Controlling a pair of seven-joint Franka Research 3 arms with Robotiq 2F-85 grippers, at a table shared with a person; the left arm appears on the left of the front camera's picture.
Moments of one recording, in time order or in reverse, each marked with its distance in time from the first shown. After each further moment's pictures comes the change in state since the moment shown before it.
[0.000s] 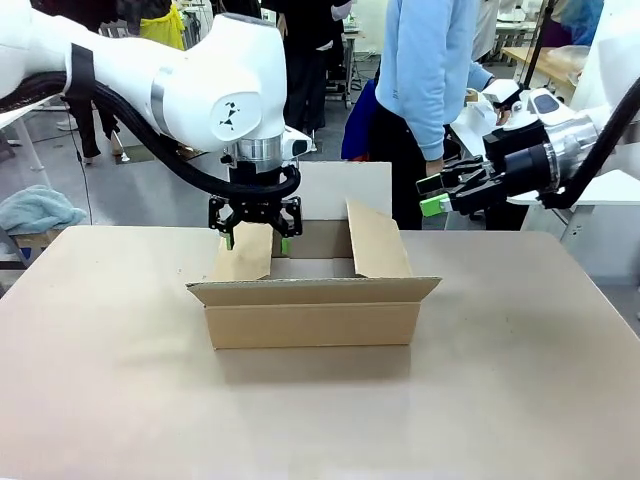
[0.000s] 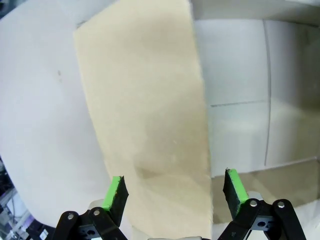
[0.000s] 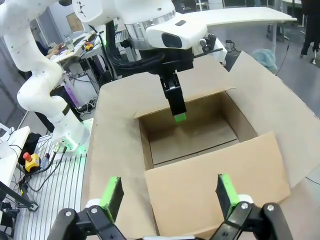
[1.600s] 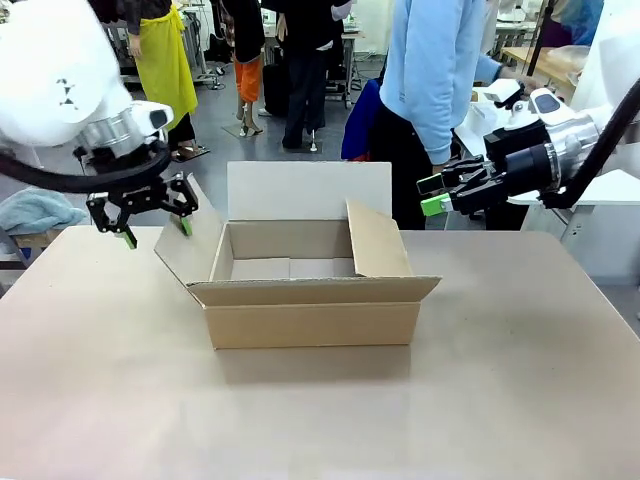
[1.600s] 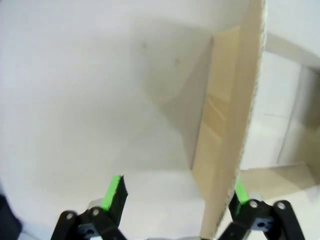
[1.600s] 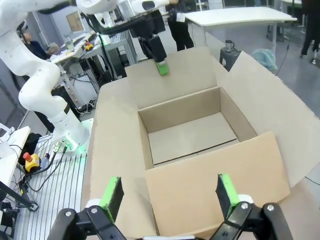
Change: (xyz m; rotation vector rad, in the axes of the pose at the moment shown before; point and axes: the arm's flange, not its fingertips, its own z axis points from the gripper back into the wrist) left arm -0.030 0.198 0.005 -0.270 -0.021 0.230; right arm 0.000 0.000 0.001 0.000 -0.001 0.000
